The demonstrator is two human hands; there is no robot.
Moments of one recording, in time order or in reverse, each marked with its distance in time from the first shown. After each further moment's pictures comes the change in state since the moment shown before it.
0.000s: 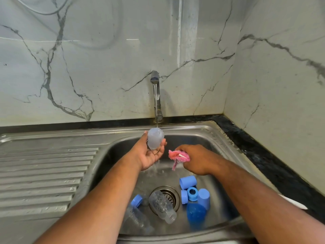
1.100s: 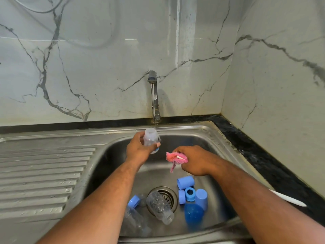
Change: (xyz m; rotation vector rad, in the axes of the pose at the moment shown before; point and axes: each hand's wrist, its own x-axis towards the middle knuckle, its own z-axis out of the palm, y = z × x) left_hand 0.026 -0.010 -0.026 1.085 0.298 0.748; right_hand -0.001 0.002 0.000 -0.015 -0.034 -0.014
